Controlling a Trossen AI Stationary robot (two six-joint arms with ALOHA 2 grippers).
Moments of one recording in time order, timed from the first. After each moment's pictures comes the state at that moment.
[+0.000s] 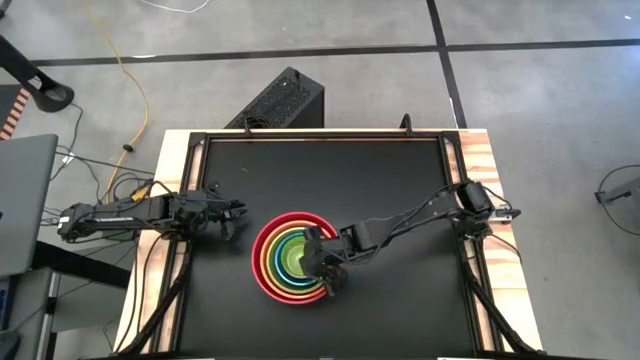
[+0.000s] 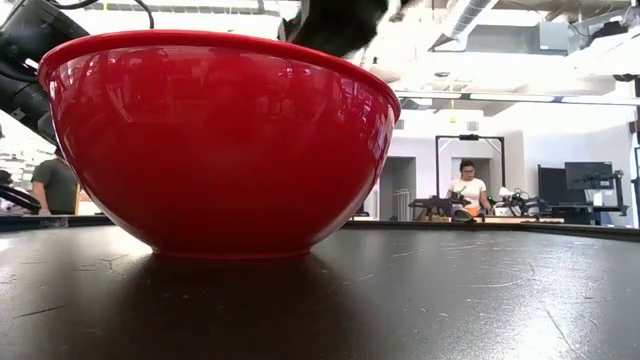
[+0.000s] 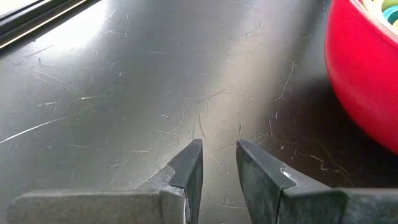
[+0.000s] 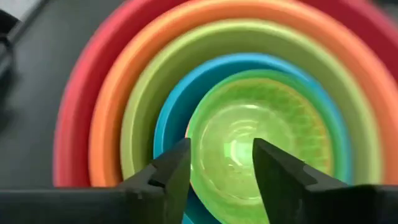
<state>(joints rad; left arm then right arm) 0.11 0.23 0.13 -0.40 -0.24 -0.24 0.29 1.93 1.59 -0.51 0.05 -0.15</state>
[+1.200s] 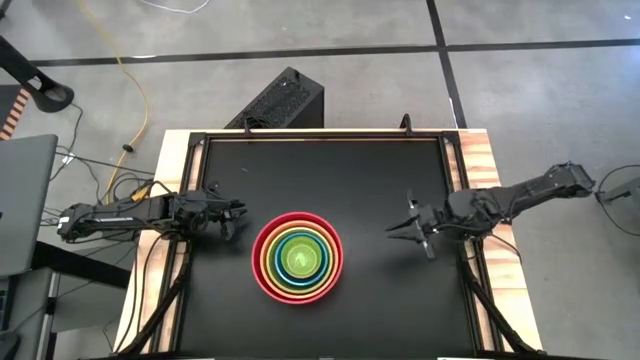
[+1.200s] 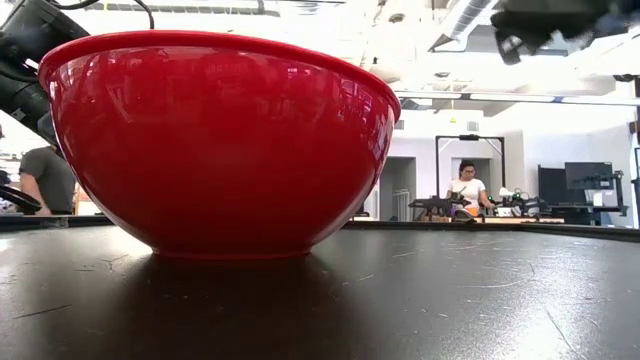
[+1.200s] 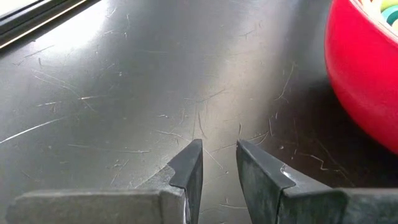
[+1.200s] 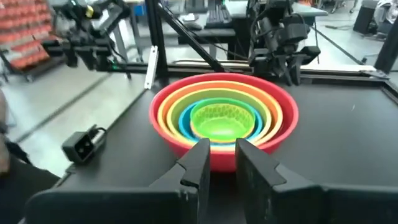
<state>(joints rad) 0.11 0.23 0.13 -0.40 -0.24 -0.24 0.27 0.64 0.47 0.00 0.05 0.05</state>
